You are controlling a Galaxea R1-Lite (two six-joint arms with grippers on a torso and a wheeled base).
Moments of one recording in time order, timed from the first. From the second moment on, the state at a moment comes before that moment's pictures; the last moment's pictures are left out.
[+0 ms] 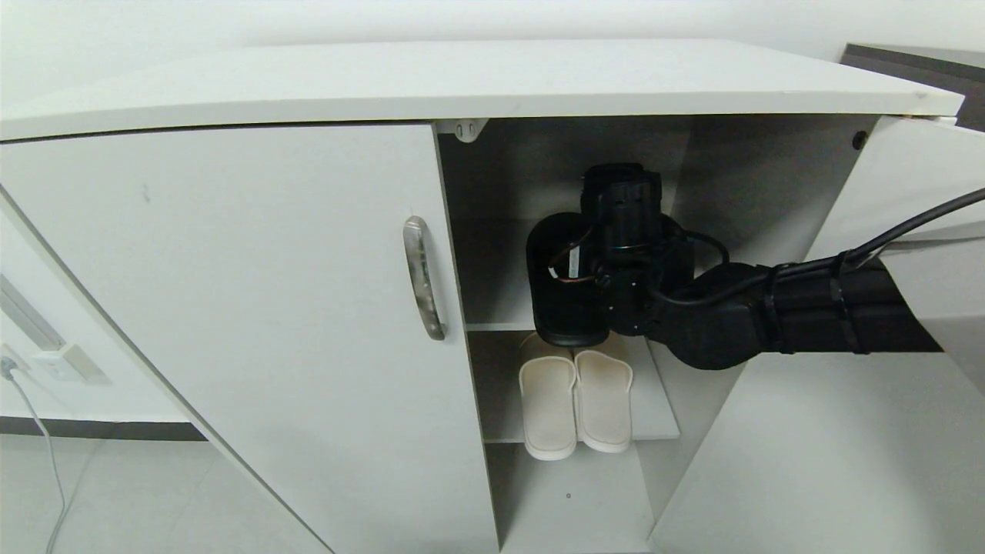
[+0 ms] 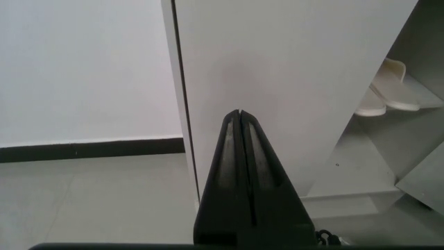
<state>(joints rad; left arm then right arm) 0.00 0.00 0.00 0.00 -0.02 0.00 0.74 2.11 -1.61 -0.35 -0.80 0.13</state>
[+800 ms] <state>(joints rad) 0.00 0.00 0.00 0.00 -0.02 0.00 0.82 1.96 -1.39 -0.42 -0.81 0.13</state>
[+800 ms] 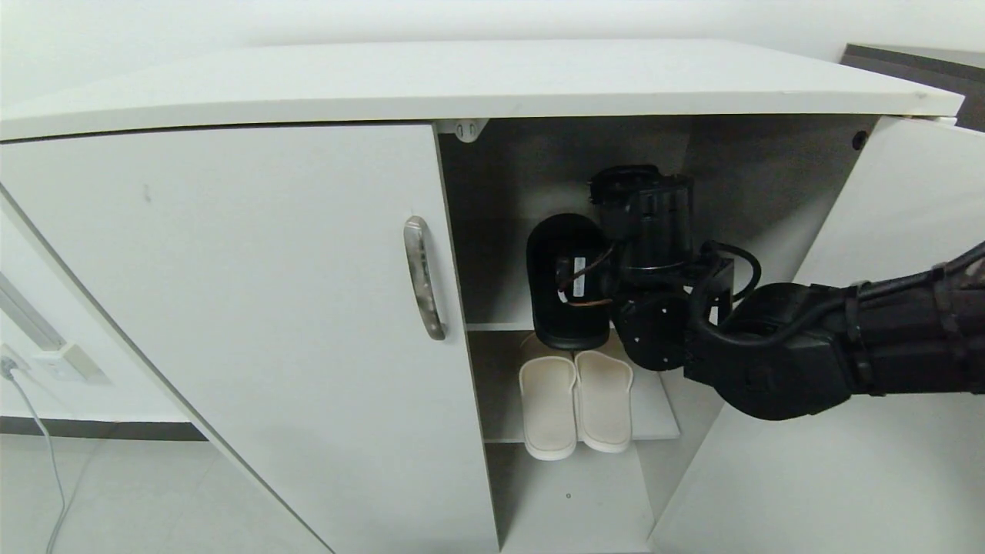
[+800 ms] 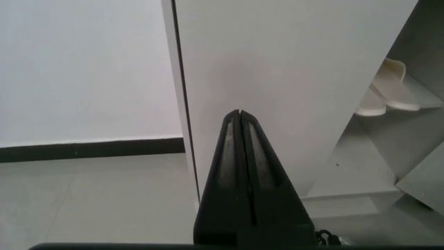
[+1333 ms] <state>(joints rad) 0.00 0.00 0.00 0.00 -0.02 0.00 0.92 1.77 -1.12 -0.45 -0.80 0.21</state>
